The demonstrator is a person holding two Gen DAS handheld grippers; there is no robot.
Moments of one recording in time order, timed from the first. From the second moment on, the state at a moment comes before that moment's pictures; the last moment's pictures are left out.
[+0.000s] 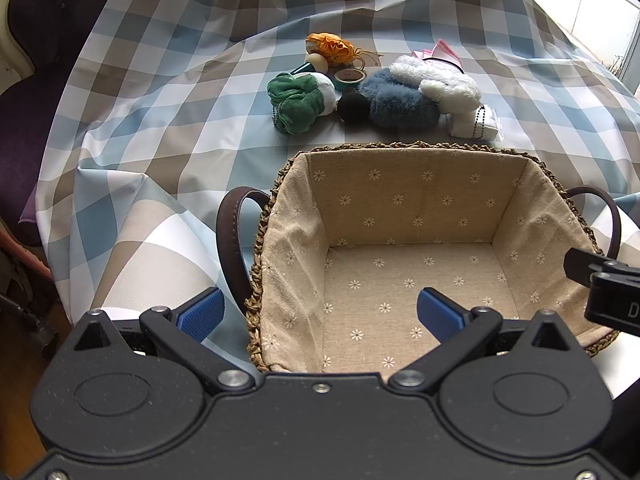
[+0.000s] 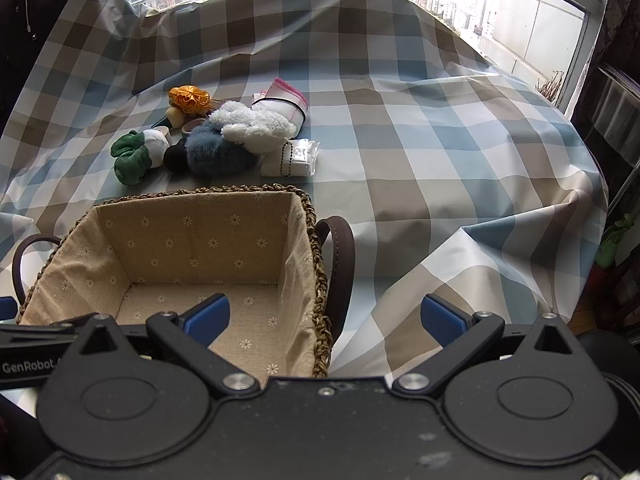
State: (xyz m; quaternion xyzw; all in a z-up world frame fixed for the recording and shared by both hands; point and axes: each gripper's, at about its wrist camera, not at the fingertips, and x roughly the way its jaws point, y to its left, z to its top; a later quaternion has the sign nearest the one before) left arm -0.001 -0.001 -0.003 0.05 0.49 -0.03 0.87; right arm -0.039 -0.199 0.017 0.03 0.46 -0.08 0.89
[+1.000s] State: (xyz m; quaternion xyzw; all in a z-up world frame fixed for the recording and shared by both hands) left arm -0.004 -0.003 0.002 0.06 0.46 -0.02 0.88; right arm -0.034 -0.199 0.014 0.04 0.46 -0.08 0.88
